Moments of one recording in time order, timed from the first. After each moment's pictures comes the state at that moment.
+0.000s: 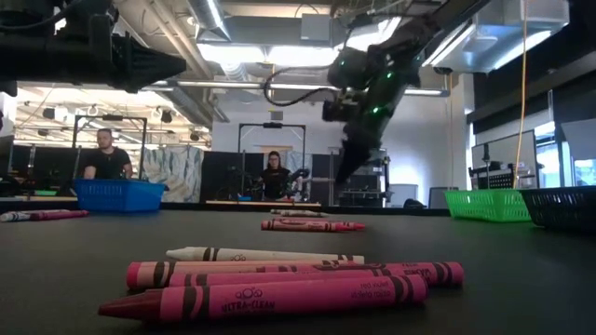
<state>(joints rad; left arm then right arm) -0.02 0.57 0.03 0.70 -0.40 0.19 -0.39 1.79 1.21 -0.45 0.00 -0.26</state>
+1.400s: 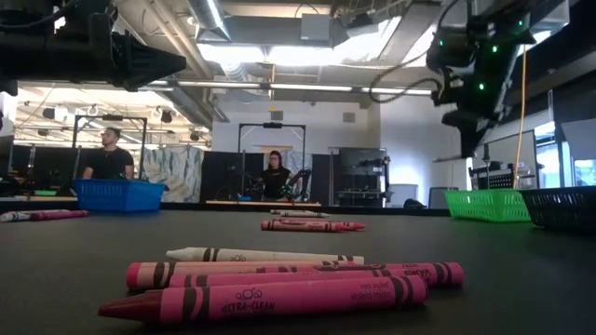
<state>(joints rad) -0.02 0.57 0.03 0.71 -0.40 0.19 -0.61 1.14 0.82 -0.84 0.41 0.11</state>
